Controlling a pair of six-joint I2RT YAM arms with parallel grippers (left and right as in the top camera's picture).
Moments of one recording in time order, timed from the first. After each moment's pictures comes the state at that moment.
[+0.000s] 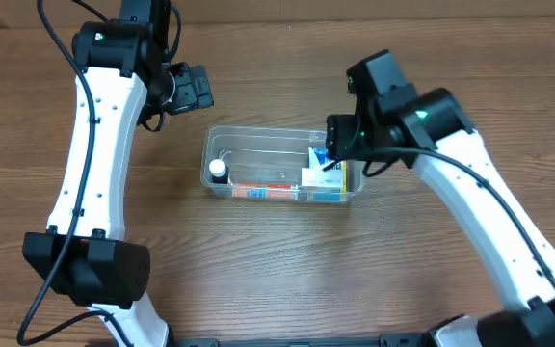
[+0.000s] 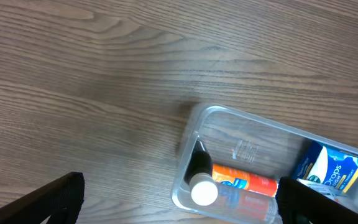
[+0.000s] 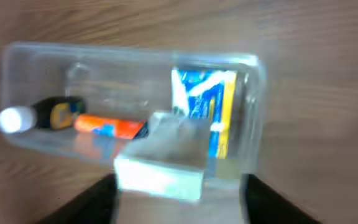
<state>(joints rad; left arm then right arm) -0.12 1.91 2.06 -1.44 0.00 -0.39 0.44 1.61 1.61 -1.19 -0.07 0.46</state>
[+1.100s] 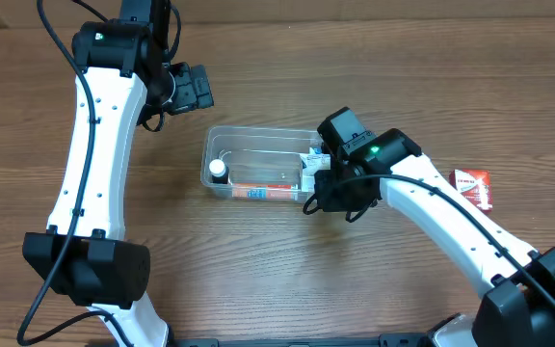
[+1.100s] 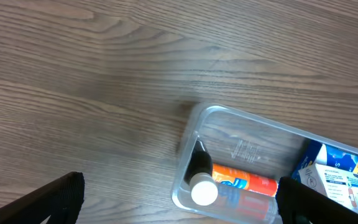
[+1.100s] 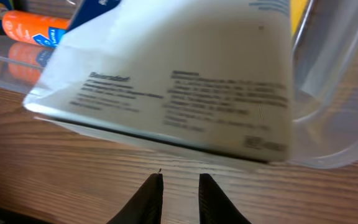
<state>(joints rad) -0.12 1.91 2.06 -1.44 0.00 -0.39 0.55 1.63 1.27 -1.04 -0.18 0.46</state>
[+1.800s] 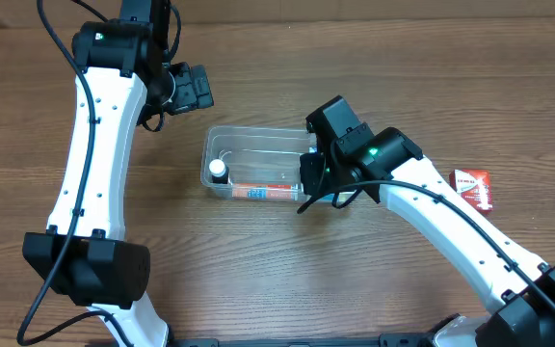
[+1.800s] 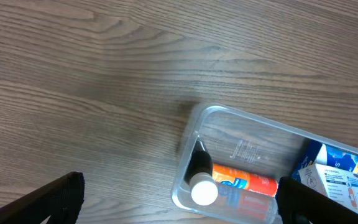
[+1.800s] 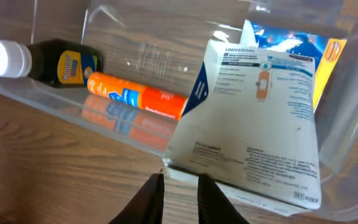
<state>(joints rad) -0.12 1.91 2.06 -1.44 0.00 -0.39 0.59 1.61 1.35 -0.93 -0.12 0.46</state>
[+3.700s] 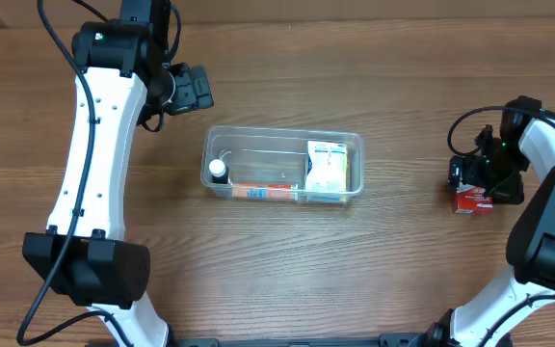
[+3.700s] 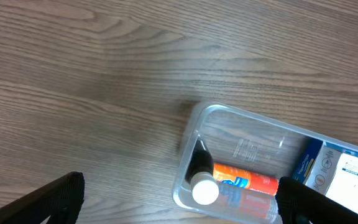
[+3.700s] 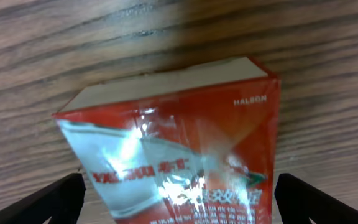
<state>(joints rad) -0.12 1.91 2.06 -1.44 0.00 -0.39 -0.36 1.98 1.35 -1.05 0.00 -0.10</state>
